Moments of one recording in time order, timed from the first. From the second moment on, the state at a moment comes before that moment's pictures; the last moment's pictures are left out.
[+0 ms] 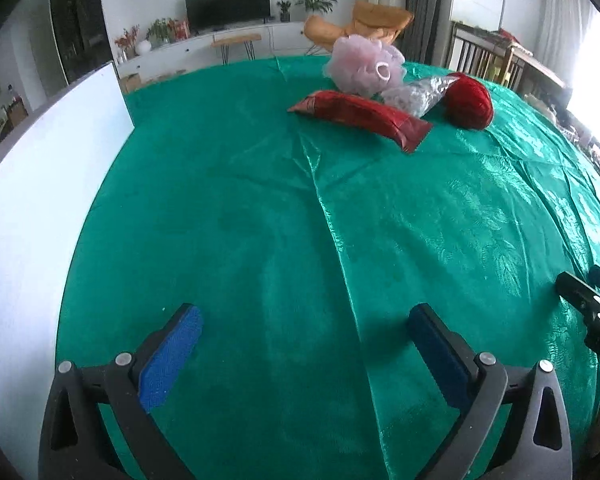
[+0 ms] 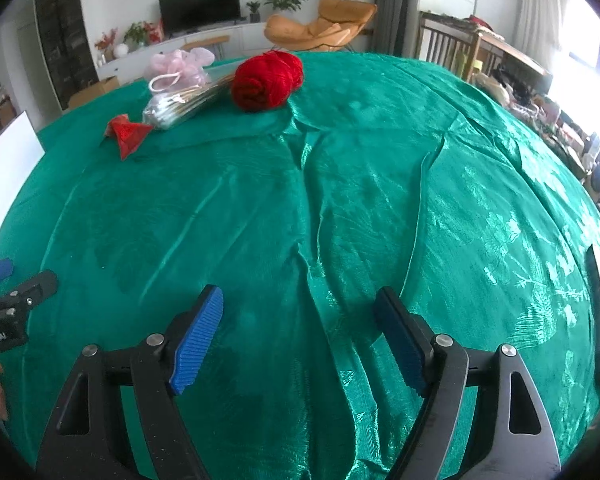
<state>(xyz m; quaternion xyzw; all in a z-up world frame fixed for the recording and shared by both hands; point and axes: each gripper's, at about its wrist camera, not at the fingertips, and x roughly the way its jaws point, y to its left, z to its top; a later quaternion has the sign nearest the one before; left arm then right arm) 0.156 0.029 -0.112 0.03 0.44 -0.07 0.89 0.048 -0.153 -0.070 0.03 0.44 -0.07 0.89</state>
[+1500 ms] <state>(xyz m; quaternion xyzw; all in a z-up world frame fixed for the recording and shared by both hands) 0.157 0.028 -0.110 0.03 0.45 -0.07 0.89 0.046 -0.154 -0.071 0.03 0.45 -0.07 0.89</state>
